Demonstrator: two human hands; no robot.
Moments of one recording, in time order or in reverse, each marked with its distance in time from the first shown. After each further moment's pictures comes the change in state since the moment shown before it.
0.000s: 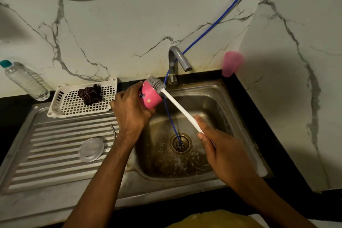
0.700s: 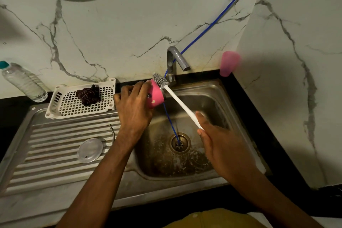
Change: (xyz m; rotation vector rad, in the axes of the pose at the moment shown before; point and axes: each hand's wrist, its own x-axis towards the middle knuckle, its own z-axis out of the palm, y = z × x) left_hand 0.002 0.012 -0.003 0.285 -0.029 0.226; right_hand 0.008 -0.014 -0.017 -0.065 -0.100 0.022
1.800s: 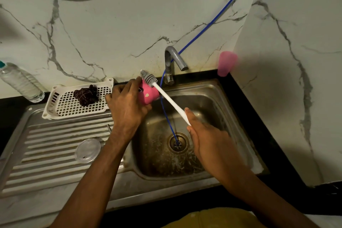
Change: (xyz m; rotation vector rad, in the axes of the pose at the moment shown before) left_hand 0.005 -0.009 -0.006 -0.124 -0.016 -0.107; right_hand 0.007 -0.014 0.011 -0.067 0.020 0.018
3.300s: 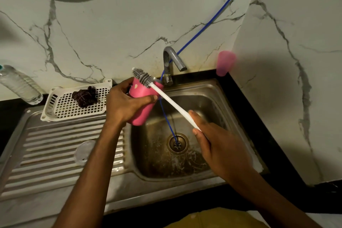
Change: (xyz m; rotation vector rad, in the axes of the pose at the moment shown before) left_hand 0.014 0.007 -0.030 -0.782 -0.241 -0.388; right_hand -0.009 0.016 -0.004 0.030 0.094 -0.055
